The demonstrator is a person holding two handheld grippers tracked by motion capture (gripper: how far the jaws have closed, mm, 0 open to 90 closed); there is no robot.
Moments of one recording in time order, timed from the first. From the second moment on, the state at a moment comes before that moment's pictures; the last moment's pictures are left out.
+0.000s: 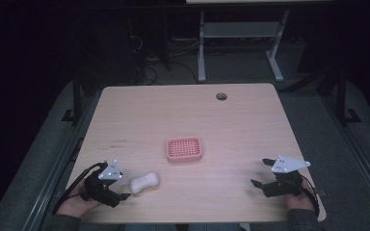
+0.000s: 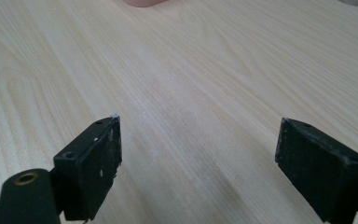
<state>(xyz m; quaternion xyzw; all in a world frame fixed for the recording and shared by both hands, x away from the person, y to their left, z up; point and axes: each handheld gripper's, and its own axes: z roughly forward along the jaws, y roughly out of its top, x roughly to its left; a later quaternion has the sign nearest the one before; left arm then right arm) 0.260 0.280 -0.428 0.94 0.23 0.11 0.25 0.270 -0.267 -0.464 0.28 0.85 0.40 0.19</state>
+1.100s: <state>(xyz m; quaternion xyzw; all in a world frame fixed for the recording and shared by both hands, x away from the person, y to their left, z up) 0.273 0.252 -0.421 0.94 0.20 0.10 0.24 0.270 -0.267 -0.463 0.28 0.85 0.40 0.19</state>
